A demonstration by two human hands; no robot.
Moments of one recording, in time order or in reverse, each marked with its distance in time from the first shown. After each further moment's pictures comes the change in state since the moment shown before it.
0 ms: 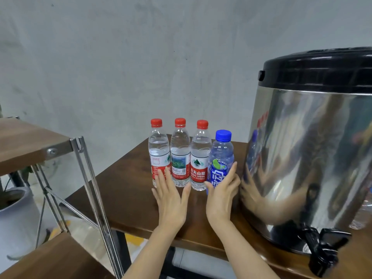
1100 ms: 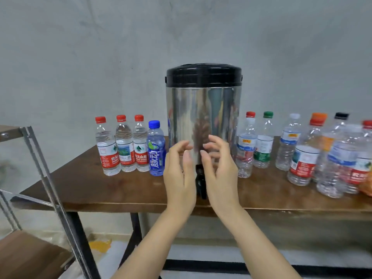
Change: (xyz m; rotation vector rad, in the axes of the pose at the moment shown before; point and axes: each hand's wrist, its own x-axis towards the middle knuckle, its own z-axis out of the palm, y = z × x) left_hand -0.174 0.208 -0.028 -0.819 0.186 0.485; right_hand -0.048 0.008 -0.281 0.470 0.012 -0.406
